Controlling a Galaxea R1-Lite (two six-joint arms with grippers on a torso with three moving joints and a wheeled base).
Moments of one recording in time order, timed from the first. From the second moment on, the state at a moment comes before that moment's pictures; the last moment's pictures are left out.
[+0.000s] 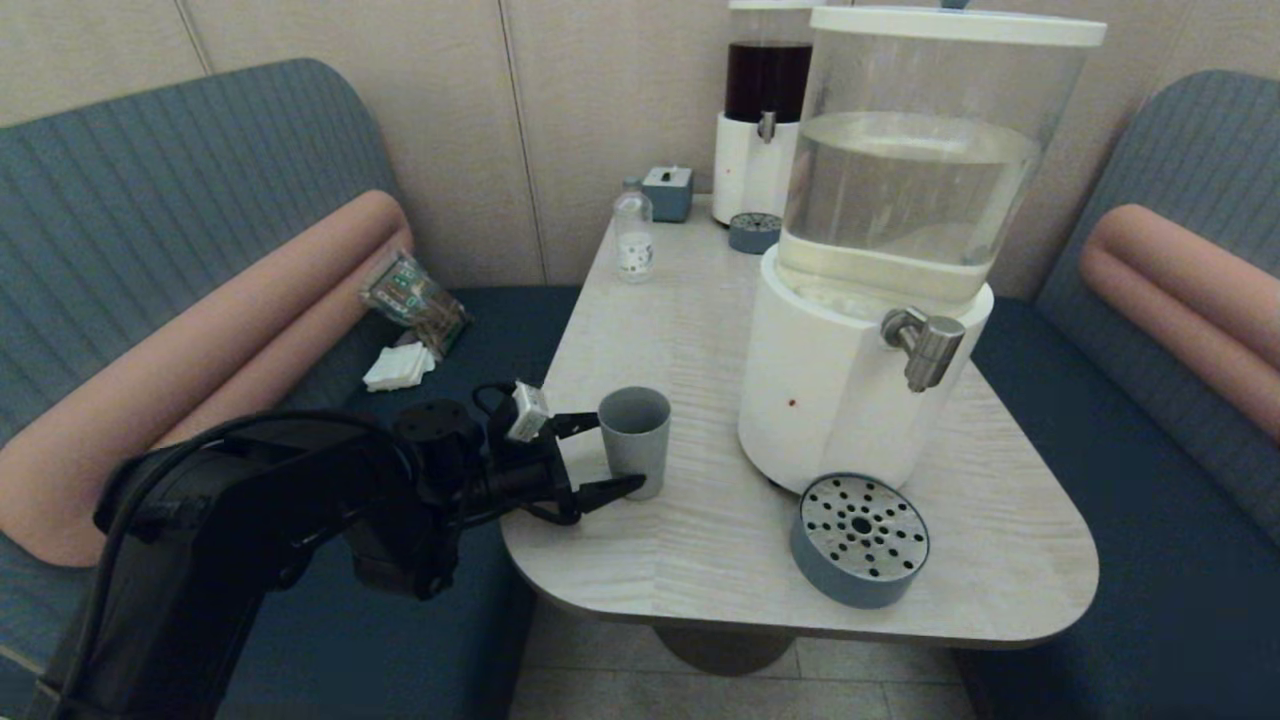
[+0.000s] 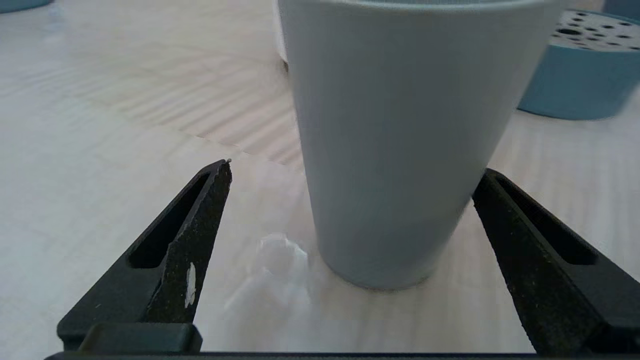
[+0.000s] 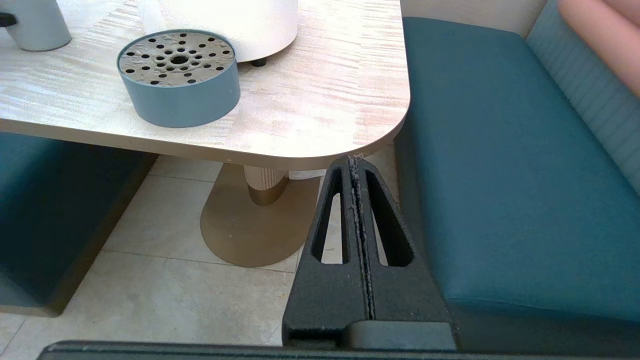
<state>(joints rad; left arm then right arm) -0.23 2.52 -1.12 -1.52 -0.96 0.06 0.00 0.00 0.00 -0.01 -0.01 -0.03</state>
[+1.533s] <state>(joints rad) -0.35 2.33 -0.94 -1.52 -0.93 0.04 0.00 0.00 0.00 -0.01 -0.01 -0.03</state>
